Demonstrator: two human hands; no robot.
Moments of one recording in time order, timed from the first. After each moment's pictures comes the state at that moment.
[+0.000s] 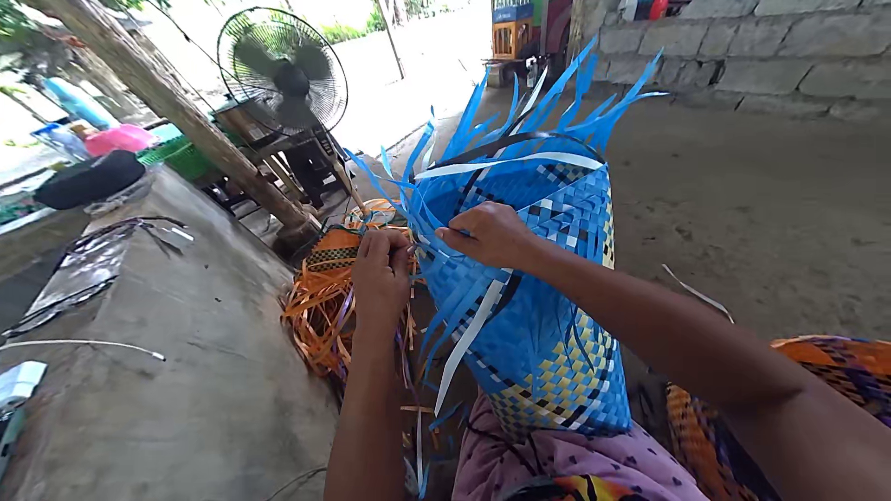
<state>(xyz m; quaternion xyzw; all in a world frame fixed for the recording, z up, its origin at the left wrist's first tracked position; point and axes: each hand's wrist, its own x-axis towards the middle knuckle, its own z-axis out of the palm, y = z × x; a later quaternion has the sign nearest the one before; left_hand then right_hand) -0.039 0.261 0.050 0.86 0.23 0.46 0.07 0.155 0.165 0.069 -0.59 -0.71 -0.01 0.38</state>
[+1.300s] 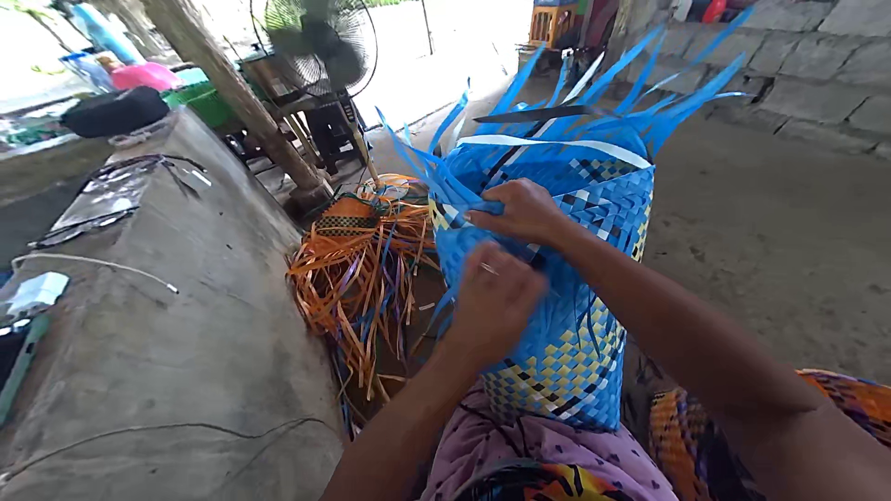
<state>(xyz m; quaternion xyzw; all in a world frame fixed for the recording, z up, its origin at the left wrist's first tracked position) -0.003 0.162 0.003 0.88 0.03 0.46 -0.06 0.172 0.172 0.067 -0.65 -0.69 0.04 0.31</state>
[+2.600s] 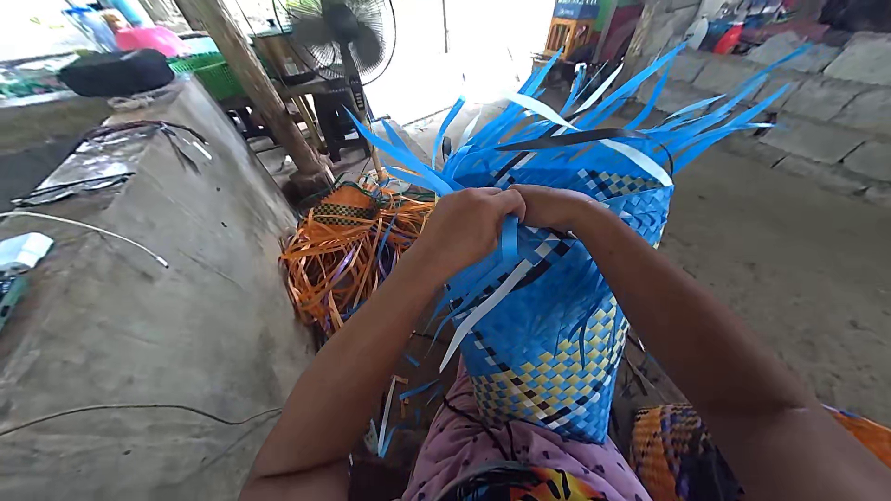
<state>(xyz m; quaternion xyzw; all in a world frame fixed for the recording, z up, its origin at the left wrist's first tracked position) 0.006 0.228 0.097 0.96 0.07 0.27 0.05 0.187 0.186 0.092 -0.59 -0.72 0.28 0.23</state>
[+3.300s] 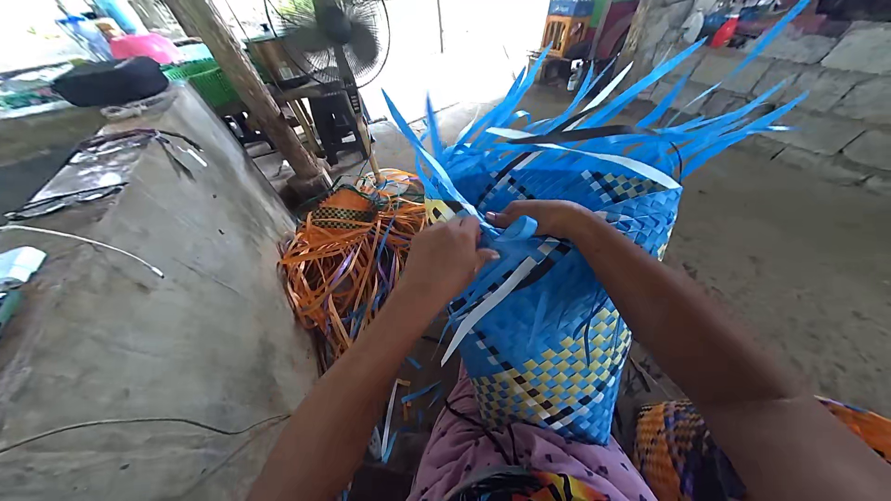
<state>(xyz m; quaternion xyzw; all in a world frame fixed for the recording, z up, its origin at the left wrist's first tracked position) -0.008 0.212 0.075 0.95 0.28 0.14 0.03 0.201 0.196 0.070 -0.63 -0.66 0.37 0.16</state>
